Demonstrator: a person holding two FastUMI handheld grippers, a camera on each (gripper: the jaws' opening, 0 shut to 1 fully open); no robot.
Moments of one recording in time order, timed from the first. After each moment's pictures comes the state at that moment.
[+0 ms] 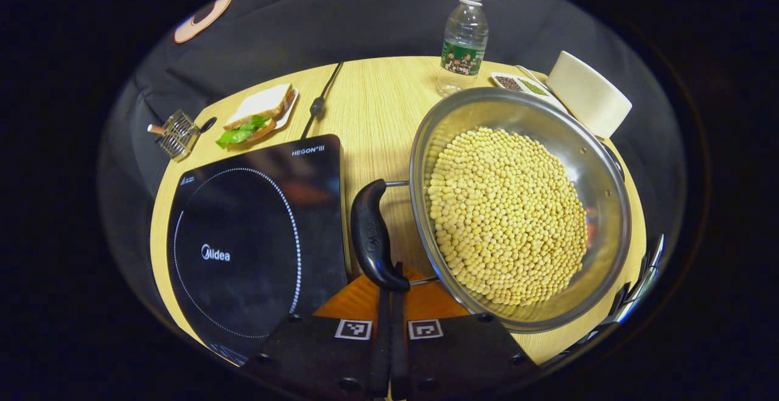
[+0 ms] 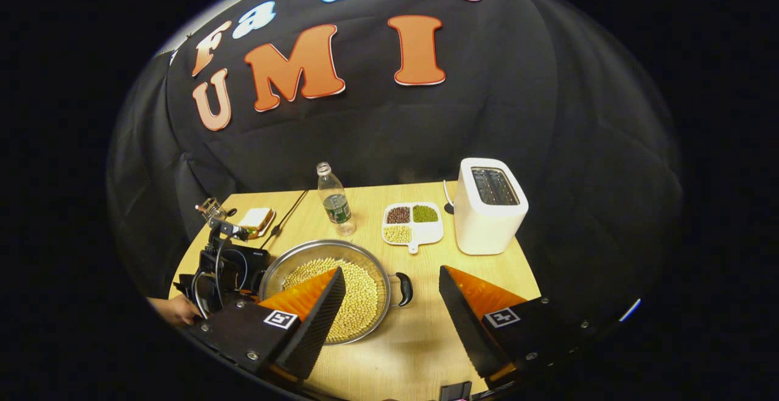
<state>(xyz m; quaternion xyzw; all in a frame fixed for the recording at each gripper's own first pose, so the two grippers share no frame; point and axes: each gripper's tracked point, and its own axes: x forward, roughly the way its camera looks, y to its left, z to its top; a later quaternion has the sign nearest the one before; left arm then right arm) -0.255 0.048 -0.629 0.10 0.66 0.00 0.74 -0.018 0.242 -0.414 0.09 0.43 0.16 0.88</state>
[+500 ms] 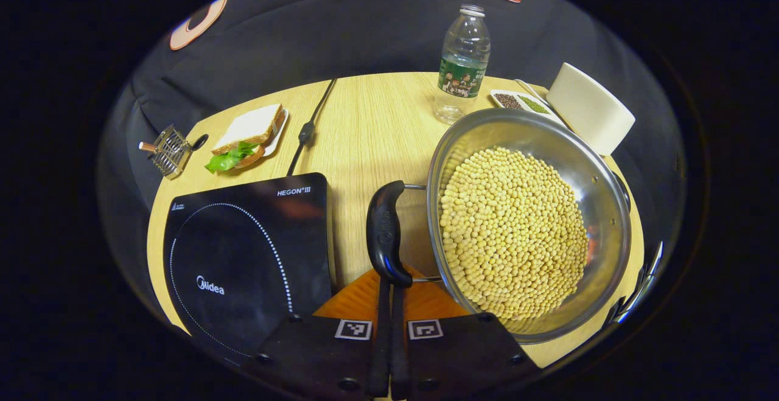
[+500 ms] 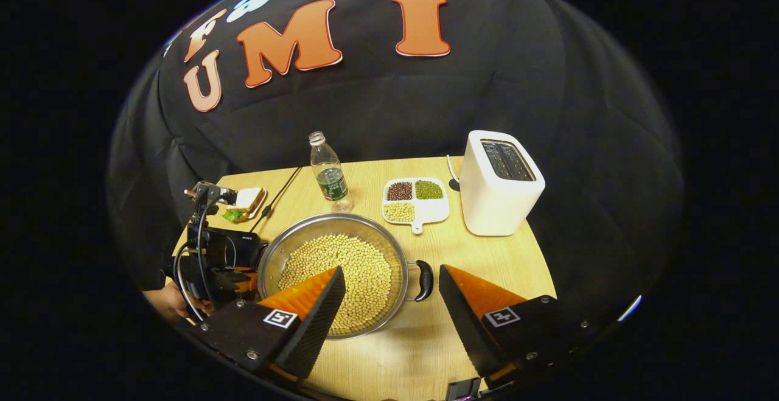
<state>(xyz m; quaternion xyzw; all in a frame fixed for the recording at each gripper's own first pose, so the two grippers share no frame) -0.221 0.035 -0.642 0.10 0.64 -0.01 0.76 -0.032 0.250 -0.442 0.07 0.48 0.16 0.86</state>
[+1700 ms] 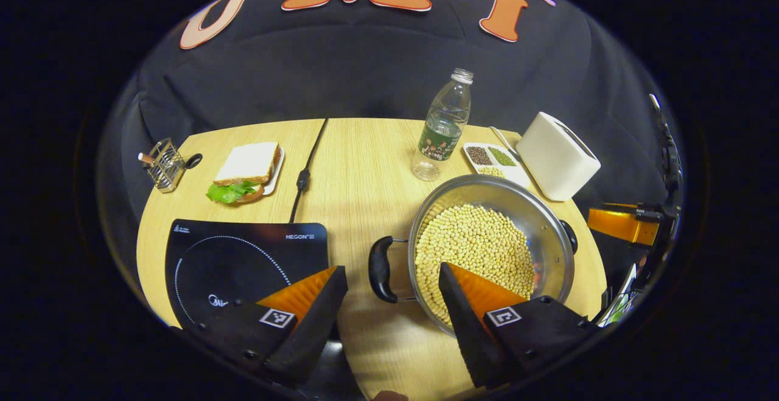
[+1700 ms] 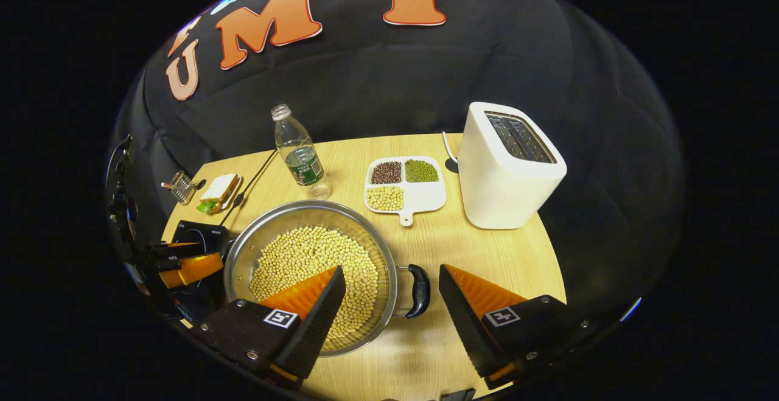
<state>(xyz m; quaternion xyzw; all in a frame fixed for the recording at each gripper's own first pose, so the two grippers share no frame) -0.174 0.016 -0.592 0.03 0.59 -0.03 0.81 -0.009 0.260 -0.512 0.06 0.53 0.14 0.84</state>
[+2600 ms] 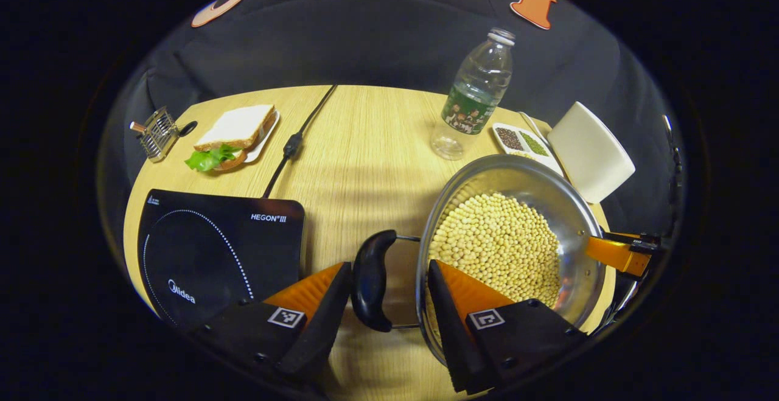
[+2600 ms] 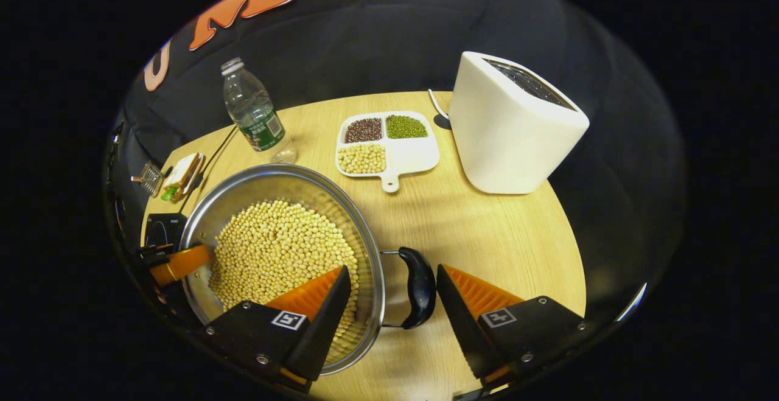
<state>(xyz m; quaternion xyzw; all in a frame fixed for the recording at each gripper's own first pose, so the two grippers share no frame) -0.189 0.019 -0.654 0.01 0.63 0.02 0.77 -0.023 0.259 -0.588 0.03 0.59 0.09 0.80</state>
